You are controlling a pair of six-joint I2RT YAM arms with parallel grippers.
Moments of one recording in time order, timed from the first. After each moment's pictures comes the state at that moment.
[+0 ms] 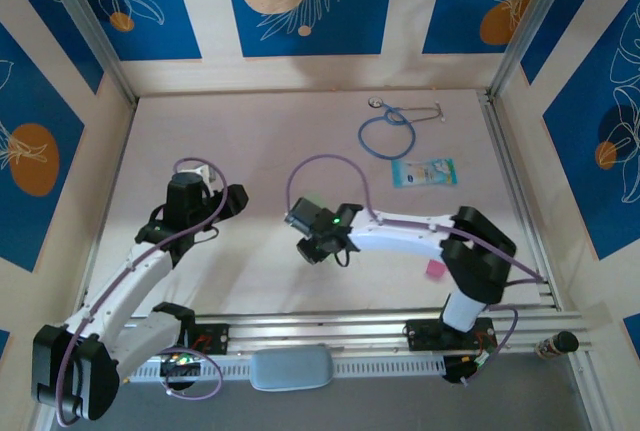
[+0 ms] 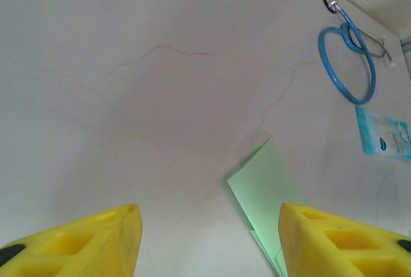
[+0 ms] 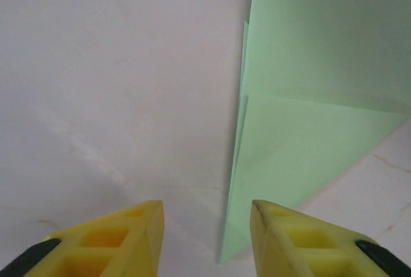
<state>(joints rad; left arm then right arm) -0.27 0.96 0.61 -0.27 0.17 -0.62 1.03 1.64 1.07 -0.60 0.10 0.30</state>
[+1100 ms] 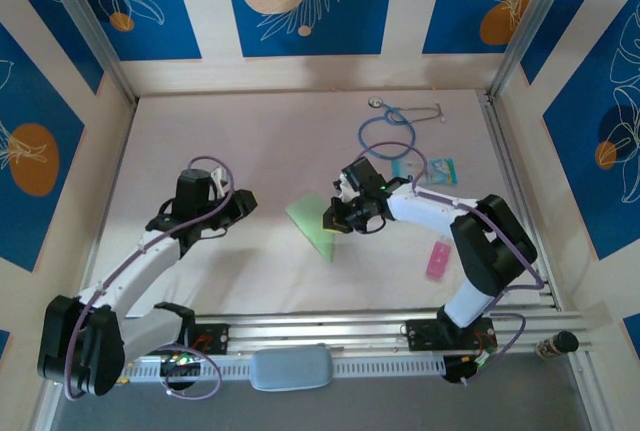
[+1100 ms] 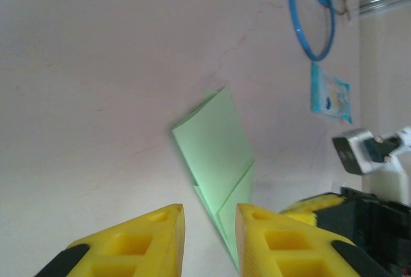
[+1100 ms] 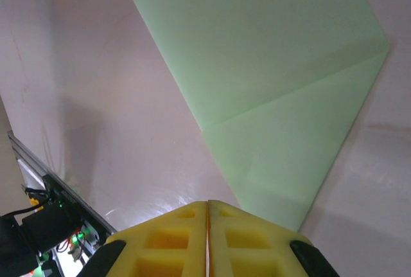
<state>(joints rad) -0.27 1.08 0.61 -0.20 0.42 -0.78 0.62 1.64 0.96 -0.40 -0.50 0.73</state>
